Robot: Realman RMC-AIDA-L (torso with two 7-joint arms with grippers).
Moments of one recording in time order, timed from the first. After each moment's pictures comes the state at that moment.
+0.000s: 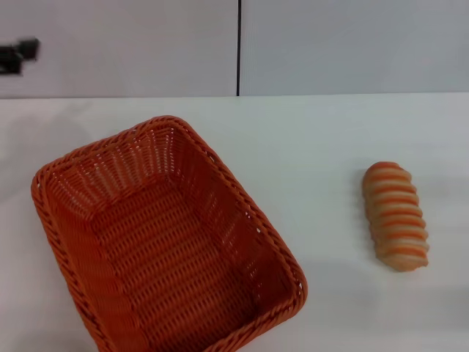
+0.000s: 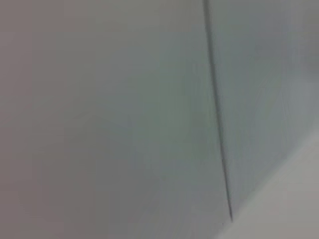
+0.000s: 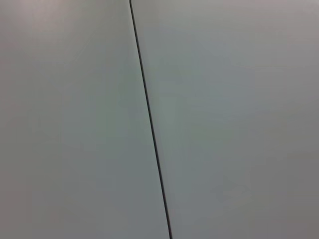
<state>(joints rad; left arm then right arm) -0.25 -2.06 0.72 1.78 2.02 1.62 -1.94 0.30 2.08 -0.04 -0.02 -1.13 -1.77 0.40</state>
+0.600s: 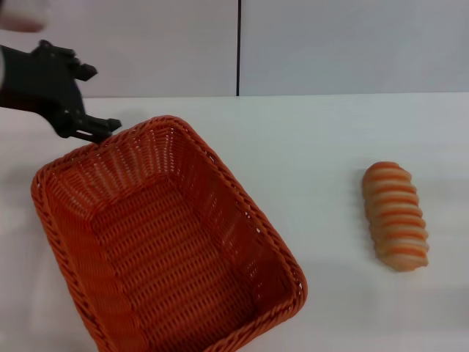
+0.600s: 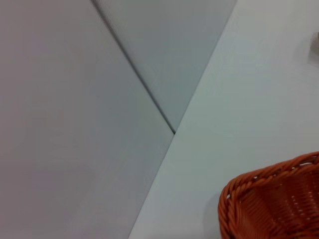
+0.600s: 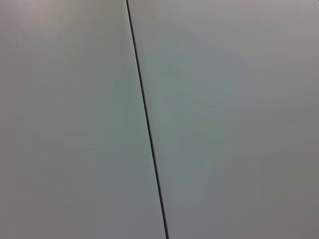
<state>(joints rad) -0.39 -2.07 1.24 1.83 2.55 1.59 -2.05 0.29 2.08 -0.04 -0.02 -1.13 -1.75 0.40</state>
